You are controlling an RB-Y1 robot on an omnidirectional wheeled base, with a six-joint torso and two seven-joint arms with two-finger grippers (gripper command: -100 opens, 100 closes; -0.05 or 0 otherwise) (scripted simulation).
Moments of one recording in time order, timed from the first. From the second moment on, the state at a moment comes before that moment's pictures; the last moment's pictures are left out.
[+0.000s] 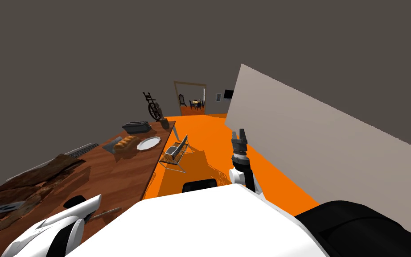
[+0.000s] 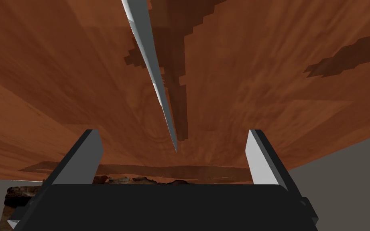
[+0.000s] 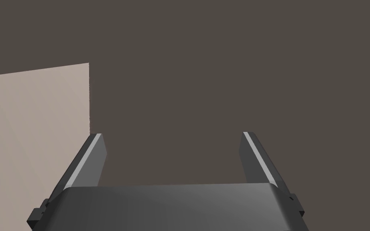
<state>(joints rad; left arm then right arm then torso) -0.08 0.67 0.64 -0.47 -0.04 0.62 -0.51 0.51 0.00 0.03 -2.22 0.00 -0.60 0.13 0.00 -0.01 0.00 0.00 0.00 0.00</state>
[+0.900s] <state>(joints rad) -0.07 0.66 0.61 -0.42 -0.03 0.59 -0.49 0.51 0.00 0.03 -2.22 0.00 -0.60 0.13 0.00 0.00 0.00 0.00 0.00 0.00</state>
